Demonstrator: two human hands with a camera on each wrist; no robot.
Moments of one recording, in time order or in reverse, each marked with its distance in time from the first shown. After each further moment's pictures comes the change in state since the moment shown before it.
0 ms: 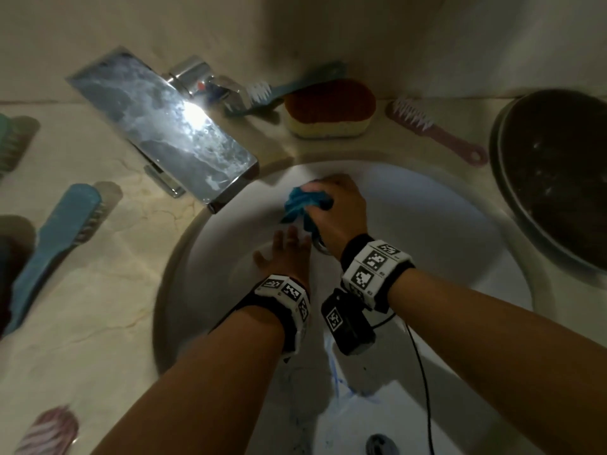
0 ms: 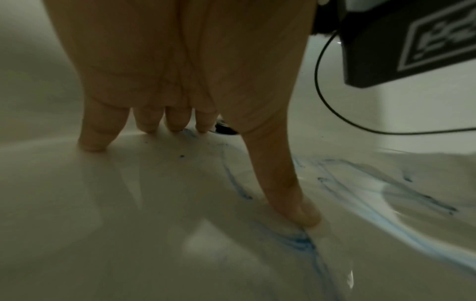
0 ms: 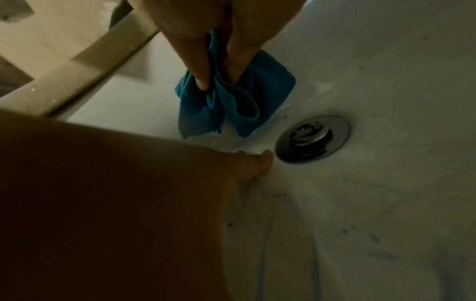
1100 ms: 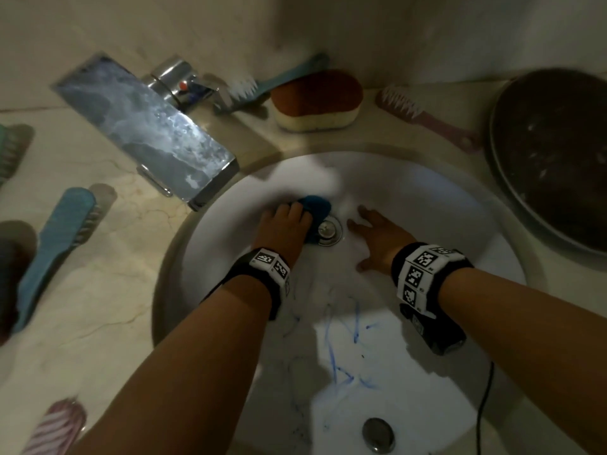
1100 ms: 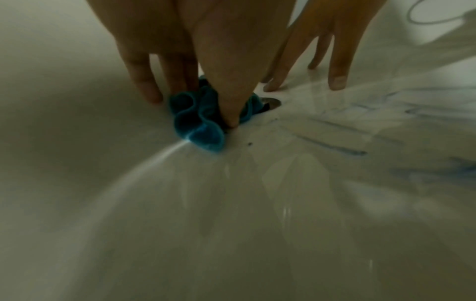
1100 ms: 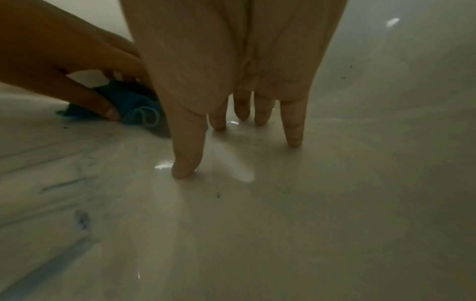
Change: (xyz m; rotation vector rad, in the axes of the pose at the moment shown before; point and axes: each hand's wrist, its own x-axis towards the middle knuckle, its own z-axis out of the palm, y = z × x) left_hand 0.009 -0.004 -0.019 0.347 0.465 0.182; right_hand -0.011 0.070 -0.067 -0.936 -0.791 0.111
